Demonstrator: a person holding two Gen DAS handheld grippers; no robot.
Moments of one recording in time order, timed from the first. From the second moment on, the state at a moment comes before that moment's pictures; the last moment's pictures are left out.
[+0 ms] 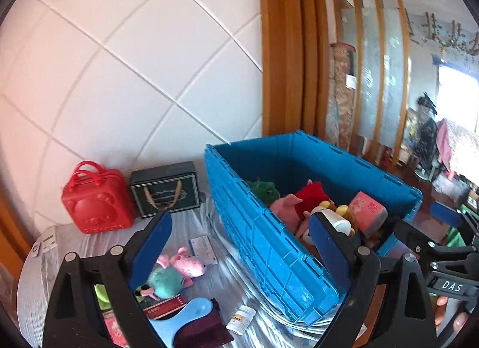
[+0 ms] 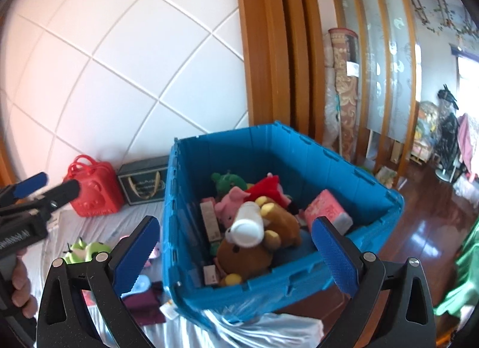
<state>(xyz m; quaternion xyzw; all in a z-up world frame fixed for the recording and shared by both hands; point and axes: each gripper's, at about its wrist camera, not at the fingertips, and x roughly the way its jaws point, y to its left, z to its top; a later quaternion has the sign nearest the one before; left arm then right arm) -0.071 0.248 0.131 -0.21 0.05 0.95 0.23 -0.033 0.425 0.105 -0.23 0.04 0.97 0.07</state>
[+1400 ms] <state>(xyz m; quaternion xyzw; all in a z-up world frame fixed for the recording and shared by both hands) 0.055 0.294 0.044 -0.25 0.02 0.96 0.10 0.060 0.477 0.045 -0.22 -0.01 0.97 0.04</state>
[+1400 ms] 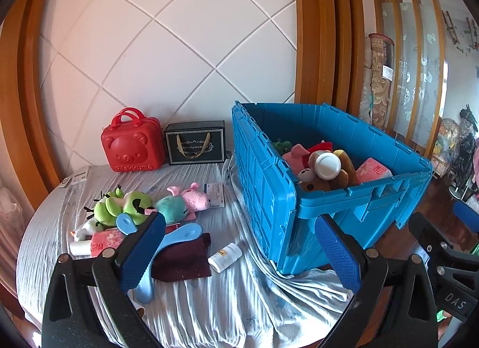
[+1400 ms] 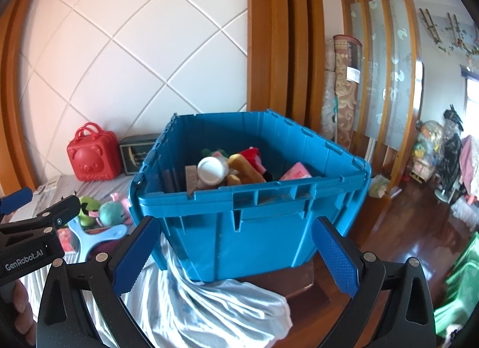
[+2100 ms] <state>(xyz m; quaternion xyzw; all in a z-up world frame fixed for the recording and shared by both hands) 0.062 0.298 0.041 -0.27 0.03 0.96 0.11 0.067 0.481 0.047 -0.22 -0.02 0.97 0.04</state>
